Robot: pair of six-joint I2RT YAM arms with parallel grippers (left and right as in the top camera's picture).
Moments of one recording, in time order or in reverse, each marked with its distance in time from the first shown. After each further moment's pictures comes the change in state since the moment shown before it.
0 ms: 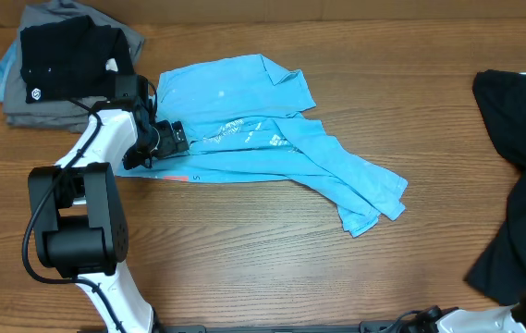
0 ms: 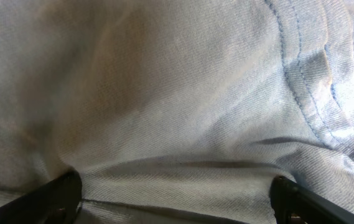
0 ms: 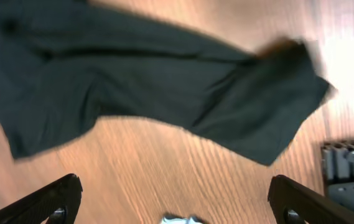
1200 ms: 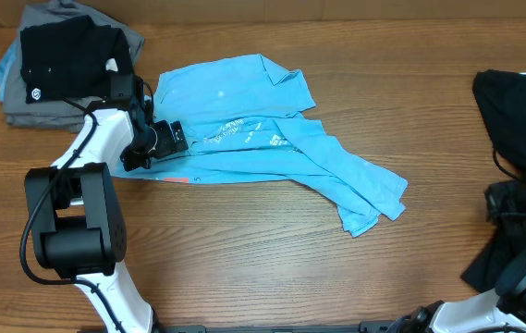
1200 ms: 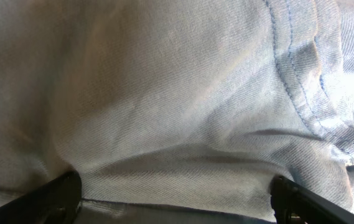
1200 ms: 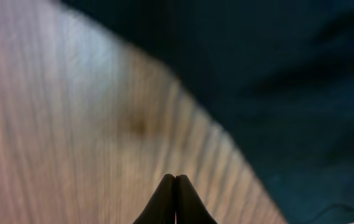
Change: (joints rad) left arm 0.013 -0.002 0.006 -0.029 0.063 0.001; right arm 0.433 0.023 -0.712 0.547 0.183 0.002
